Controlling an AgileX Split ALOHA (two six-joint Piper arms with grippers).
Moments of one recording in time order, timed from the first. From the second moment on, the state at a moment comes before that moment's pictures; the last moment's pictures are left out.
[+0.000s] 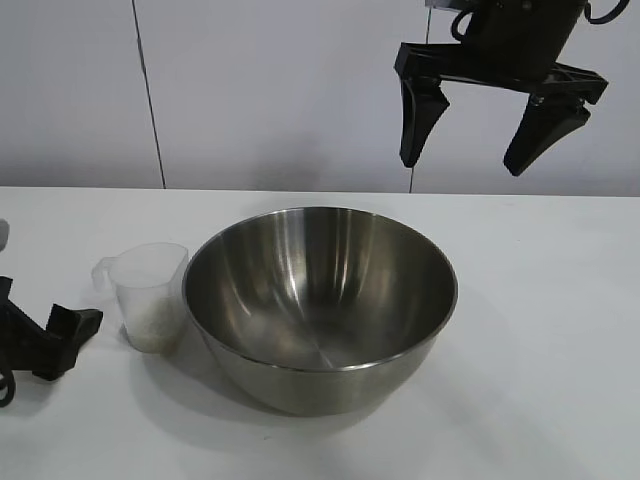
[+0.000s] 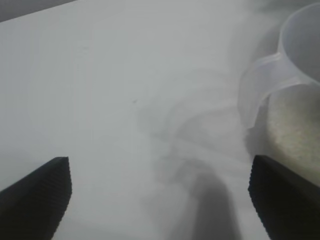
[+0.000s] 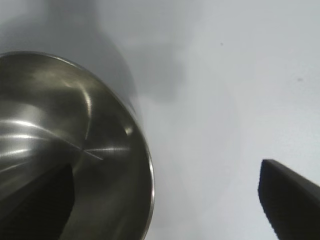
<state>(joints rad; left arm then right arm) -0.22 2.09 -0.37 0.00 -1.15 0.24 0.28 1.85 -1.56 0.10 1.05 0.06</state>
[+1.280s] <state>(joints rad) -0.22 2.10 -0.50 0.01 -1.15 0.15 0.28 1.85 -1.56 0.11 1.05 0.06</state>
